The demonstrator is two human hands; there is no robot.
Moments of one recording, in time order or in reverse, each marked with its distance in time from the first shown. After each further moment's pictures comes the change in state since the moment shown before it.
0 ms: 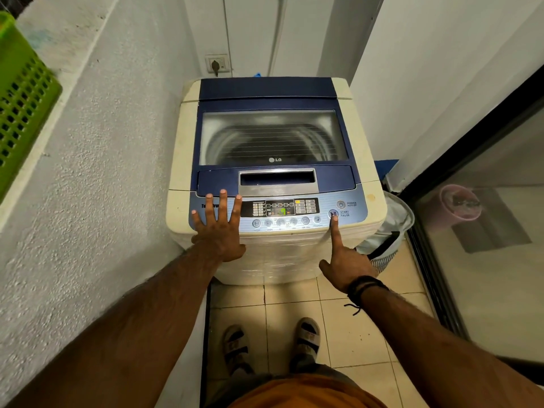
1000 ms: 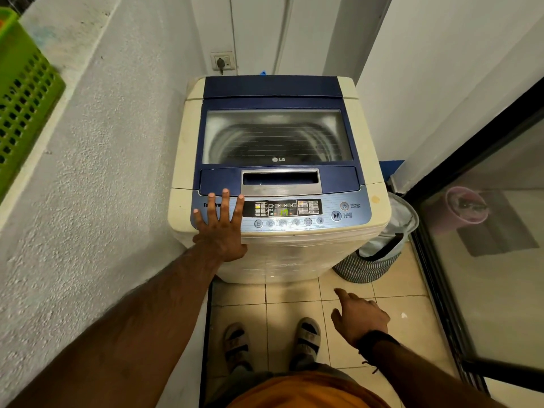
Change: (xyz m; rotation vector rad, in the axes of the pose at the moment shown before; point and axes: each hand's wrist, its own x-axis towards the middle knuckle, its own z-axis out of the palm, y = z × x) left_hand 0.000 -0.002 0.003 0.001 0.047 0.011; right_hand -0.046 0.047 0.069 -0.217 -0.142 0.072
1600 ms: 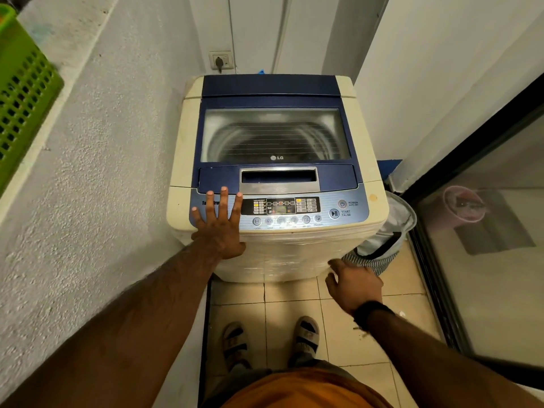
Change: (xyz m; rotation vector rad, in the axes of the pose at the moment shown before) left_hand 0.002 0.000 0.003 0.012 -0.015 -0.008; right_hand 0.017 -0.014 -0.047 0.029 0.299 -0.100
